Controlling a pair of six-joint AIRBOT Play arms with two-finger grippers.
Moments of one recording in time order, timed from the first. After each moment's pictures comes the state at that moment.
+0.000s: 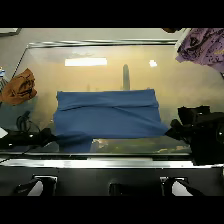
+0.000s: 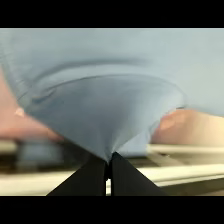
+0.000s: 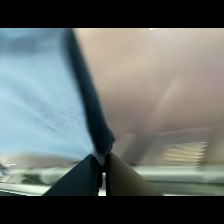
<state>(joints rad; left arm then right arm) 0.28 -0.81 0.58 0.98 -1.33 -1.53 -0.44 -1.20 0.77 2.11 -1.33 -1.62</state>
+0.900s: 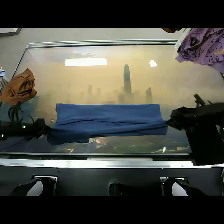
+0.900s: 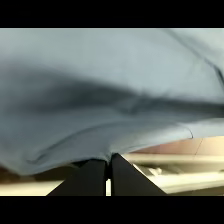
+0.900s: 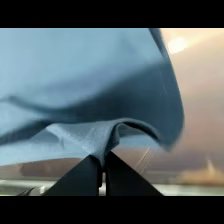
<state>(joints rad) 0.30 -0.95 0.76 0.95 -1.30 -1.50 -0.30 -1.17 0.93 2.11 -1.27 -1.60</state>
